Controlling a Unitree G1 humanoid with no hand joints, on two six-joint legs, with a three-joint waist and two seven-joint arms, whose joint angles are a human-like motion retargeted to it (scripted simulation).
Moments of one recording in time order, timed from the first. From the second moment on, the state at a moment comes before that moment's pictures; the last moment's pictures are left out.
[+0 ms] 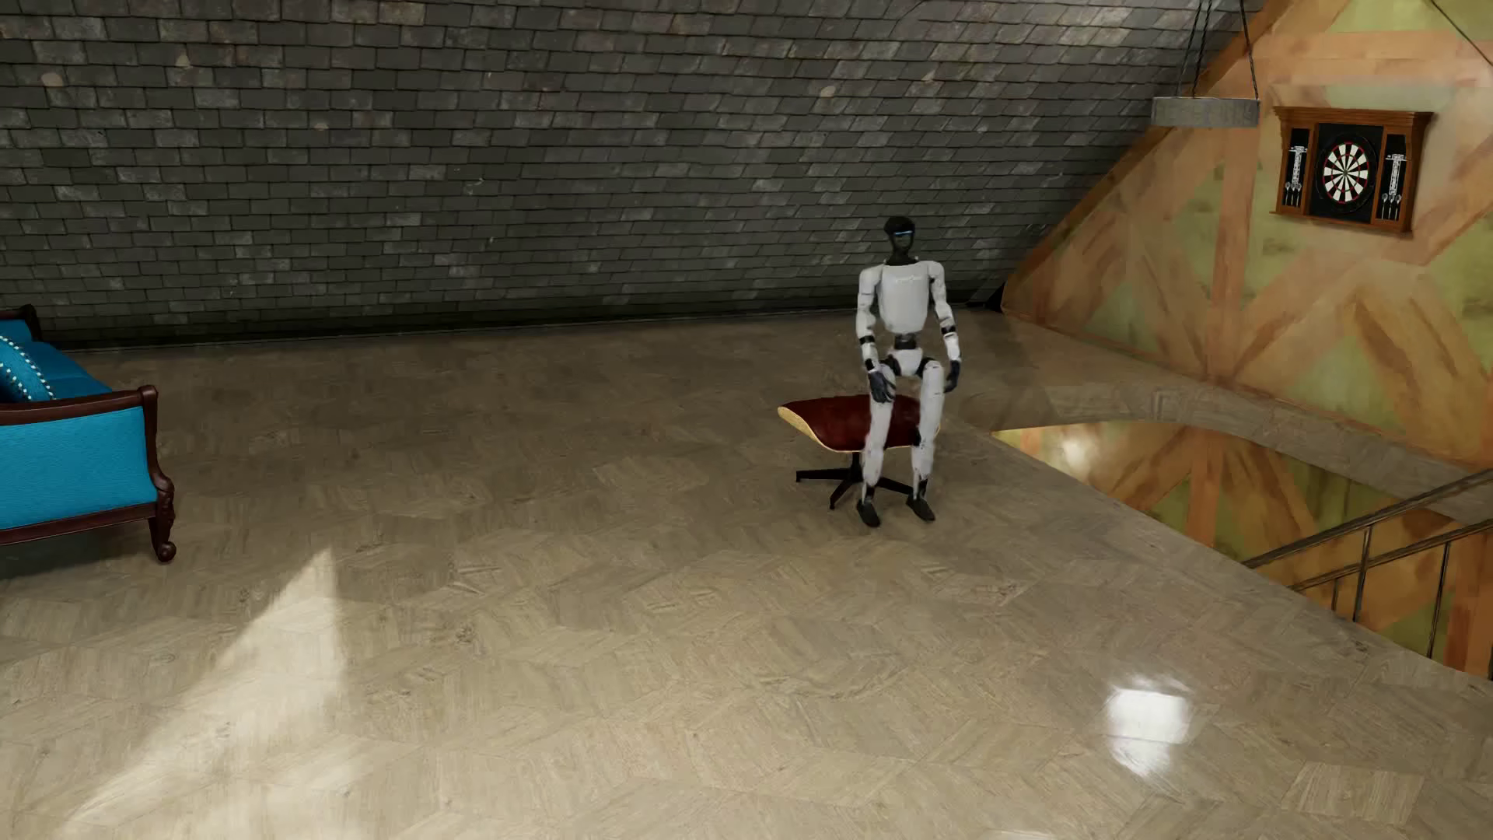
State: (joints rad) body 0.15 0.08 -0.04 0.00 -0.05 0.06 0.06 -0.08 -0.05 0.00 0.16 -0.01 0.00 0.01 -0.10 0.17 -0.23 -0.08 0.01 -0.33 0.43 1.10 1.09 0.13 -0.18 -0.03 -0.03 -0.25 0.10
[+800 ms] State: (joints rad) body 0.12 0.09 -0.04 0.00 -0.05 0.06 0.07 -0.10 0.00 0.05 0.17 -0.05 -0.04 0.01 -0.09 0.23 -0.29 -0.08 0.00 -0.35 0.49 1.14 1.06 0.10 -0.20 -0.04 -0.01 -0.21 0.11
